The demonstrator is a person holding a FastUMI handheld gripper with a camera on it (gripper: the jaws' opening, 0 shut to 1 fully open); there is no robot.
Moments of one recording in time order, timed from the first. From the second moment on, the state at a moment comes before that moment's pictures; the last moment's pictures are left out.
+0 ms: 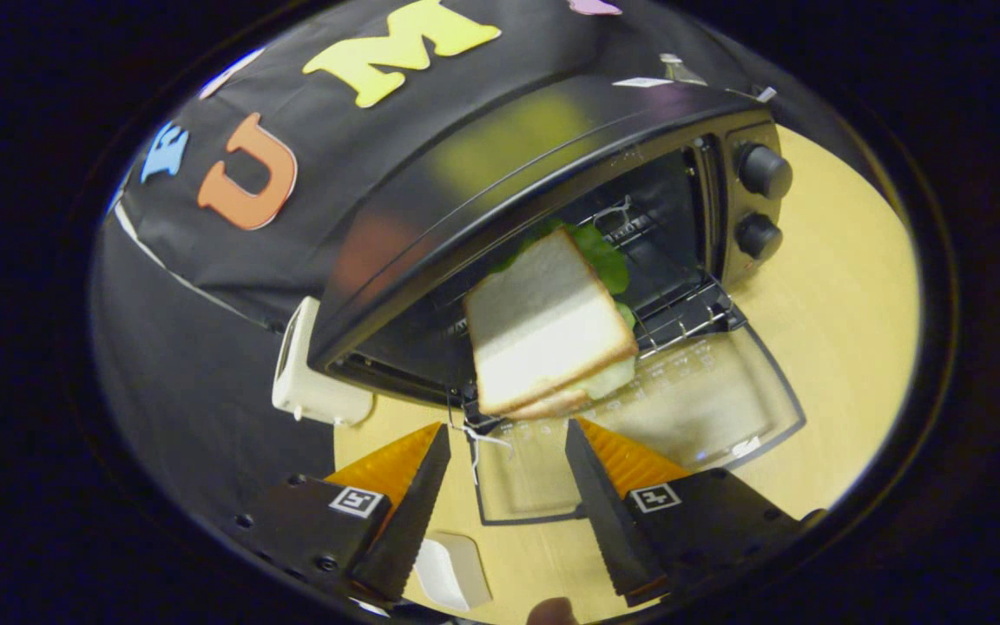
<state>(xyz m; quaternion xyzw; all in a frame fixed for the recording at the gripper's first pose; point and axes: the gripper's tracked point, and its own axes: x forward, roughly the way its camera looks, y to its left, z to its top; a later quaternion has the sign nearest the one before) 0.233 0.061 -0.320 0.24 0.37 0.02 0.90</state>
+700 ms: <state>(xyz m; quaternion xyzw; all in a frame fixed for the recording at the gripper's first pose) 0.134 0.017 -0.299 0.00 0.32 0.04 0.95</state>
